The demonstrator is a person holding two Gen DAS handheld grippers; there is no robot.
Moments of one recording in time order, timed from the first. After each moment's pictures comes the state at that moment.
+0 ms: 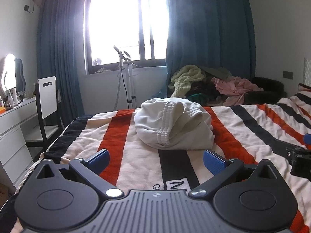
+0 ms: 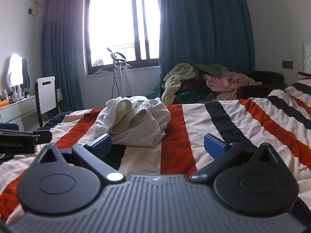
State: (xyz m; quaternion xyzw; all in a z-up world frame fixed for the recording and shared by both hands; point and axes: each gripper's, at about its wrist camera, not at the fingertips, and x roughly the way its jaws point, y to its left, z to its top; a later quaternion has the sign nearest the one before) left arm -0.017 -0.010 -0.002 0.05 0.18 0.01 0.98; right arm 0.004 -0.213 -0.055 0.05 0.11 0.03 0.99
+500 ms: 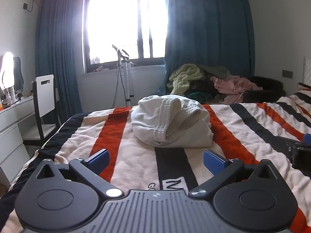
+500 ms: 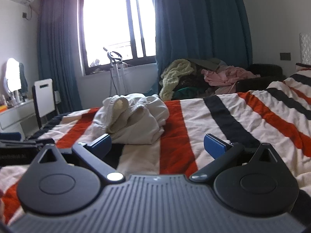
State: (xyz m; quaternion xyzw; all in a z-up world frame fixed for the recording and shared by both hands) left arm -0.005 -0.014 -0.014 0.04 0.18 0.01 0.98; right arm 0.014 -0.219 -0.064 0.07 0.12 0.02 0.99
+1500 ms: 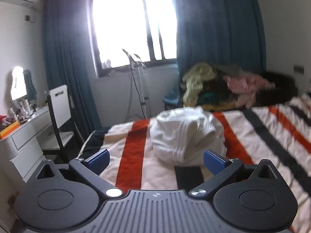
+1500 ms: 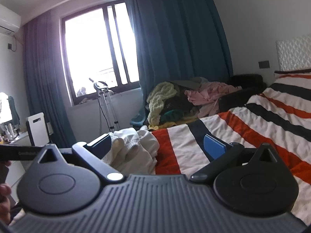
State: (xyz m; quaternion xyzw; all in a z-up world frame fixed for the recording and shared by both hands) left arm 0.006 -0.011 0.099 0.09 0.22 0.04 0.97; right arm -0.047 -0.237 0.026 0.13 0.07 -0.03 0.99
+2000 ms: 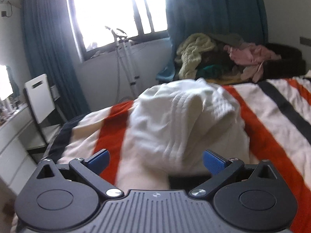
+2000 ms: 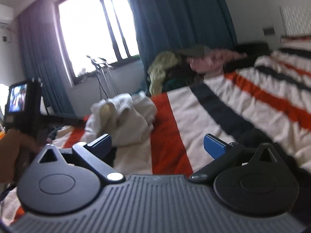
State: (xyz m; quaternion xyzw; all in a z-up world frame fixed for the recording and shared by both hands) left arm 0.222 -0.035 -0.017 0.10 0.25 0.03 0.96; right arm 0.030 -0.256 -0.082 0.17 0.15 0.00 0.97
